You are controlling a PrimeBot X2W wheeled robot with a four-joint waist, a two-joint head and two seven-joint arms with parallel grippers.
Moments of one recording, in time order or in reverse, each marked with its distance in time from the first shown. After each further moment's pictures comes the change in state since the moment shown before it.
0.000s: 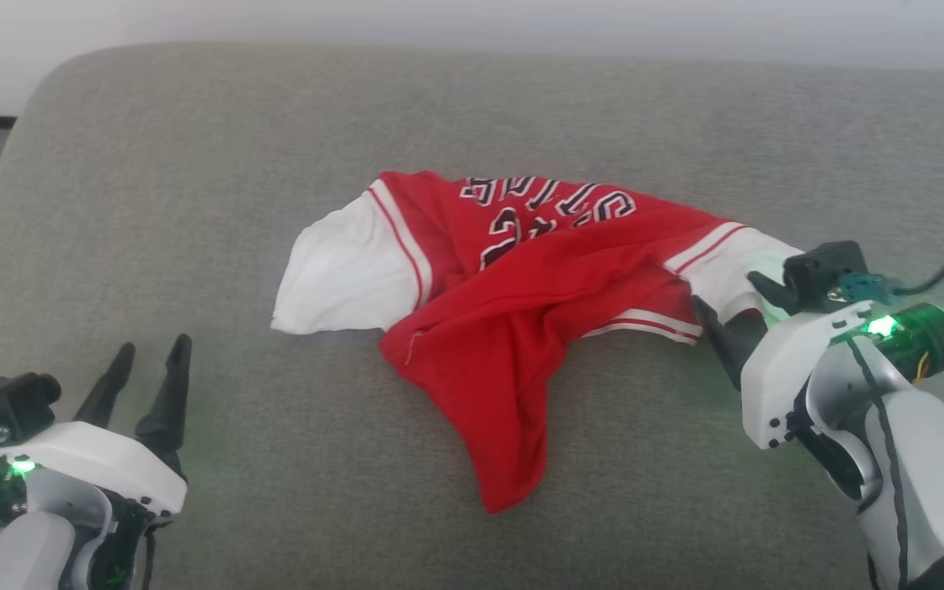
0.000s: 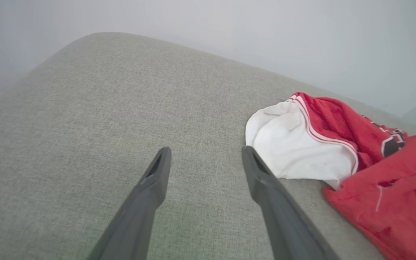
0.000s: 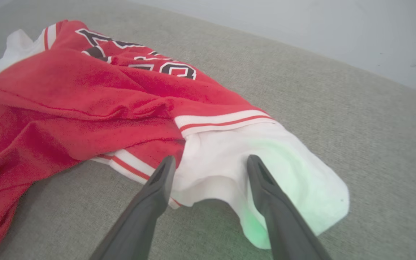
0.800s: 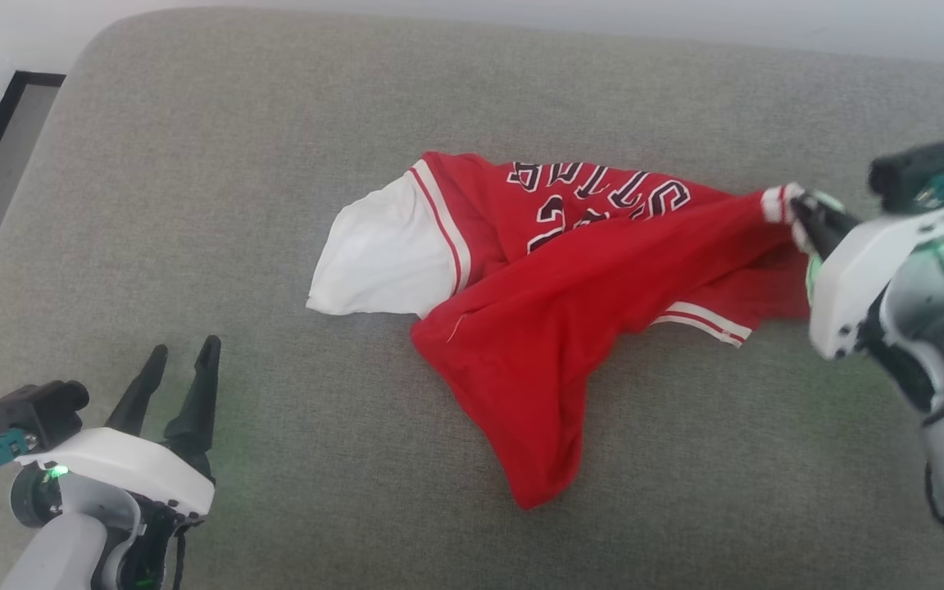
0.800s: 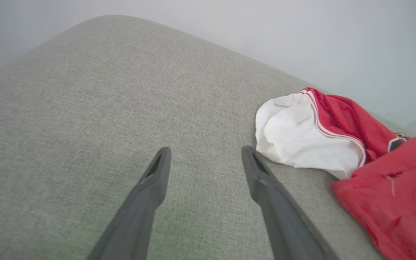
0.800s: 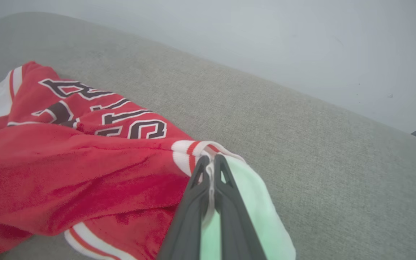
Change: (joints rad) left arm -0.016 -0.066 -0.019 0.055 -0.022 -0.049 -0.054; right arm -0.147 -0.063 -0.061 0.043 0.016 0.000 0.070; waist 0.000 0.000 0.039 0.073
